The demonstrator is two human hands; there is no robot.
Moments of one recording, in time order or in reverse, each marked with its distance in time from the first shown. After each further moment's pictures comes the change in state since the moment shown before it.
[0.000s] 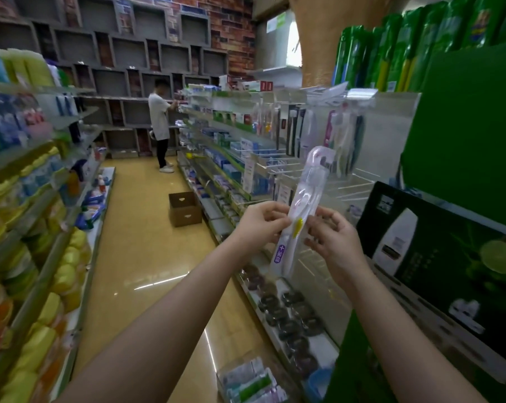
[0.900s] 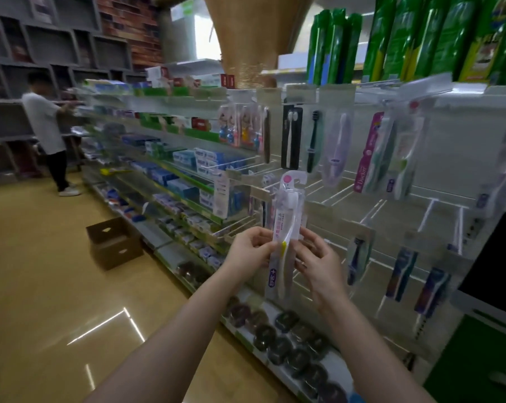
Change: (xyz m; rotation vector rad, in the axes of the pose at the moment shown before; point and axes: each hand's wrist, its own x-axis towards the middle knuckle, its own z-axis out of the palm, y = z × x) left_hand 0.252 -0.153 -0.201 -0.109 -0.203 -0.057; right_hand 0.218 0.127 0.197 -0.010 0.383 -0.013
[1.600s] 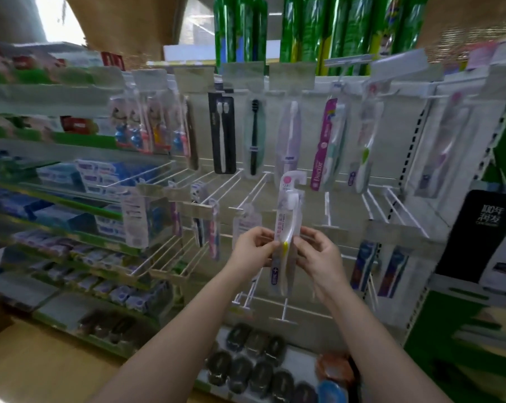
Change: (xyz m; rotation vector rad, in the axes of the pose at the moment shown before) left_hand 0.167 -0.047 0.041 -0.065 -0.416 0.076; right_hand 0.114 0.045 -0.024 -0.182 0.438 -0.091
